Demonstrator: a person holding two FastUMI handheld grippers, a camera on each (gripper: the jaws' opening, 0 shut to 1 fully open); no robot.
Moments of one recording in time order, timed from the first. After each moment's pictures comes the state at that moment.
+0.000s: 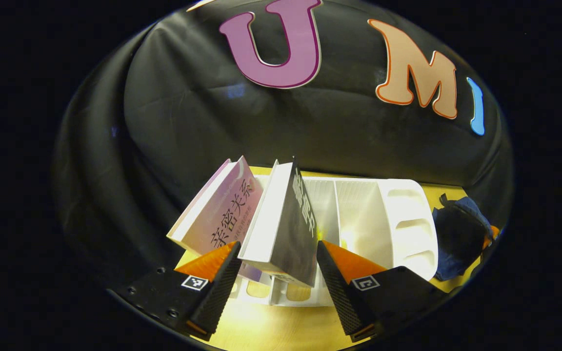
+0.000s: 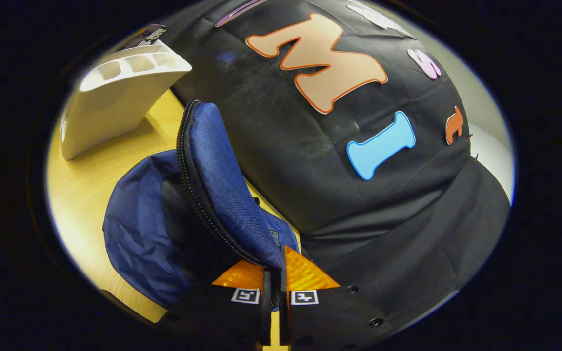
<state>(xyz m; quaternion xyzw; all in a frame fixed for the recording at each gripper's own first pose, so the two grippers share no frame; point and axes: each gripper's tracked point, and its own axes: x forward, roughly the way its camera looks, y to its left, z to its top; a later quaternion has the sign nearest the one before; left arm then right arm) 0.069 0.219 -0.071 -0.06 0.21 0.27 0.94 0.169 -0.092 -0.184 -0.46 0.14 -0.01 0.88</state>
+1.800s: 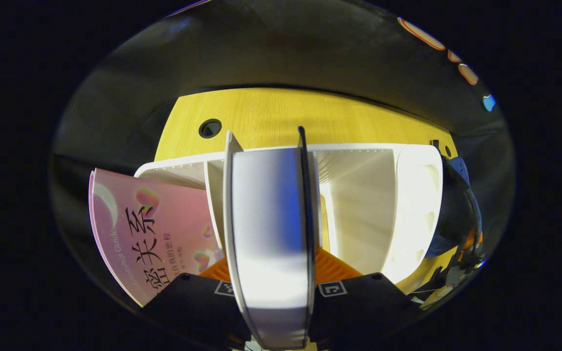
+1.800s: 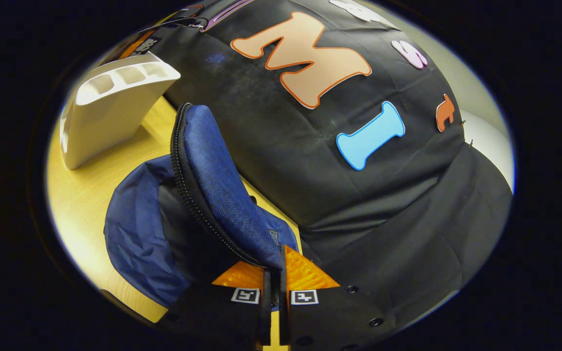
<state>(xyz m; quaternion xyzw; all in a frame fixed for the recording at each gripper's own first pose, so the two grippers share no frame) 0.143 0.216 -0.130 -0.12 0.52 0.13 0.84 0.153 -0.106 -0.176 -0.43 0.15 -0.02 0.89</state>
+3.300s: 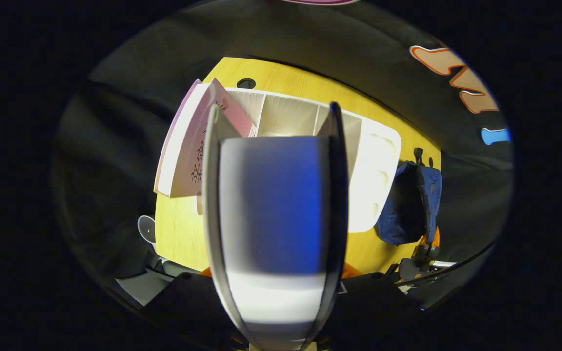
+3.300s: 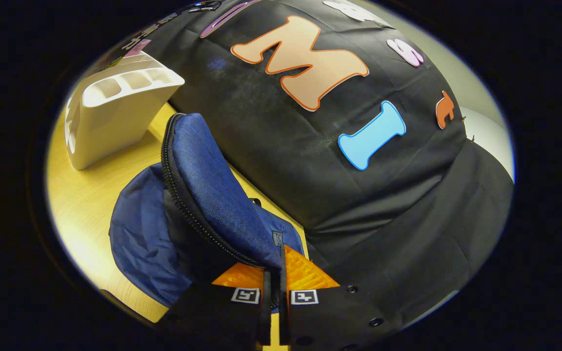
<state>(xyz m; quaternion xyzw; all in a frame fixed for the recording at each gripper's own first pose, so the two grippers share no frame) 0.014 0.152 -0.033 -0.26 0.54 0.16 0.78 0.145 -0.109 -0.179 -0.41 0.14 0.00 0.90</state>
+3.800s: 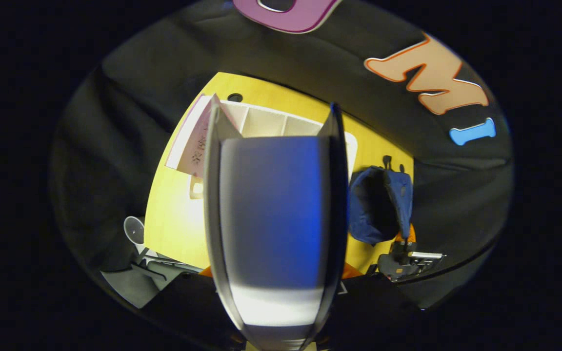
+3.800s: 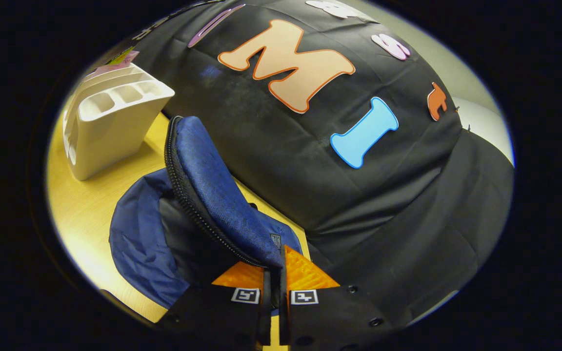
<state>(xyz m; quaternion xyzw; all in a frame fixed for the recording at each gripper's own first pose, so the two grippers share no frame) -0.004 0.090 0.027 -0.28 0.48 0.12 0.82 0.144 -0.121 -0.167 -0.38 0.13 0.01 0.92</state>
